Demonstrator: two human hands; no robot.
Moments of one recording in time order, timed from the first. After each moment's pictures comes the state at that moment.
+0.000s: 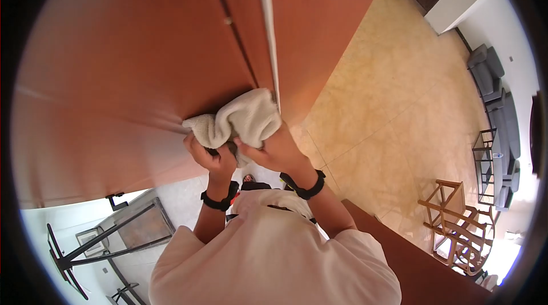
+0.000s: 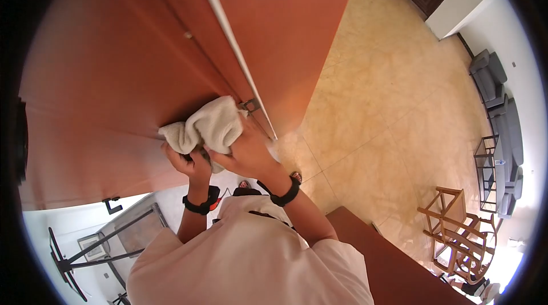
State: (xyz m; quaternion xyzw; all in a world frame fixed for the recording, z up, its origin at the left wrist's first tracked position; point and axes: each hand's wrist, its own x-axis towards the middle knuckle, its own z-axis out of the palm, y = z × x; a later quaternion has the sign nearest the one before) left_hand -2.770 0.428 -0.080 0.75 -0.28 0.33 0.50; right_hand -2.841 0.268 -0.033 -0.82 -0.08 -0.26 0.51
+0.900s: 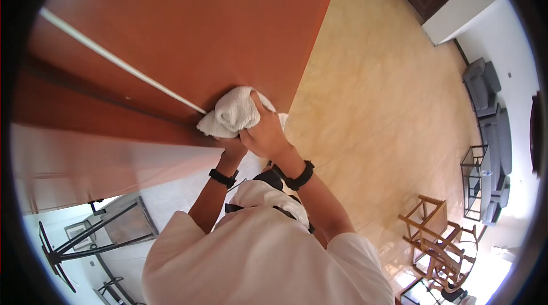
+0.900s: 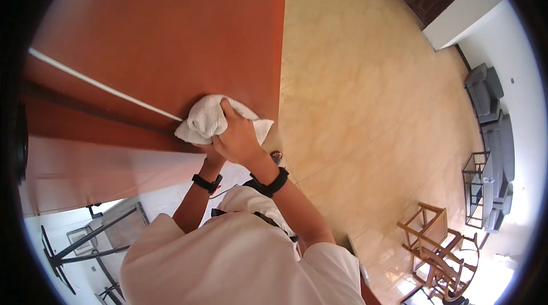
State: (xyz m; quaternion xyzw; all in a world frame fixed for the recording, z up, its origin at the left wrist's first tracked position) left_hand -2.750 0.234 -0.205 0.70 -0.32 0.07 0.63; right_hand -2.809 0.109 -0.059 -0.88 -0.04 -0.26 0.40
